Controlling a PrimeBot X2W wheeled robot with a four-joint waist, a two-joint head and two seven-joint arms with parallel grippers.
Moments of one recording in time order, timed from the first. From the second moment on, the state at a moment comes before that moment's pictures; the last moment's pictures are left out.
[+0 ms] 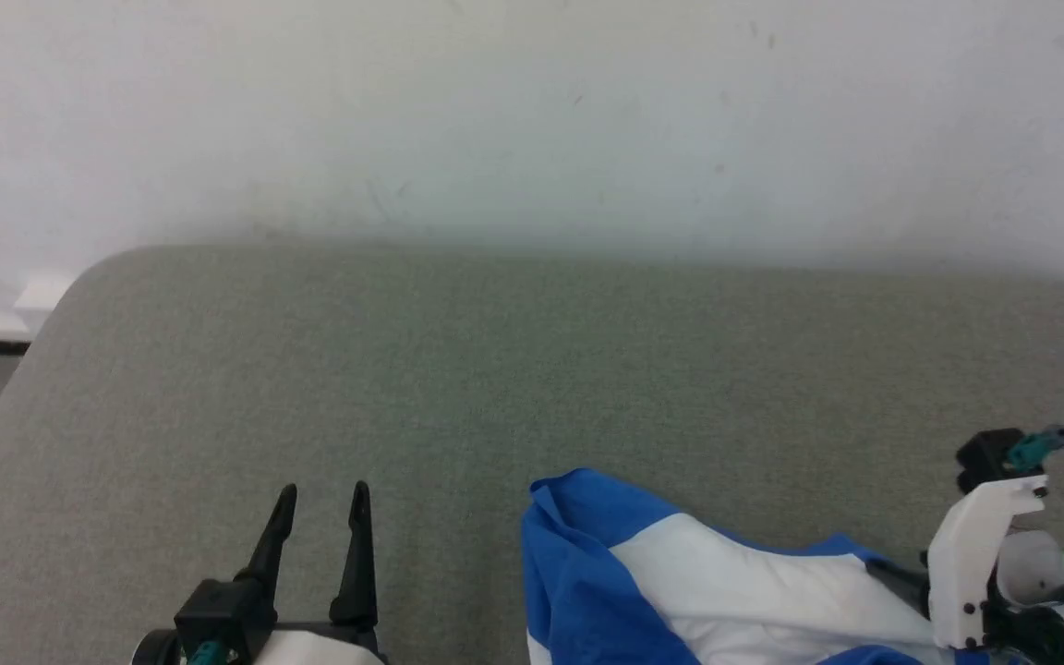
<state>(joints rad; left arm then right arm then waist) 0.13 0.13 -0.16 0.03 -0.26 0.08 -0.26 -0.15 -0.41 0.16 0.30 0.61 0.13 0.72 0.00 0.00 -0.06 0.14</state>
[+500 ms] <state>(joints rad) 0.10 0.10 -0.14 0.05 -0.24 0.06 -0.26 -0.31 -0.43 0.37 0.48 0.69 0.13 0.76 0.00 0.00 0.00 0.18</state>
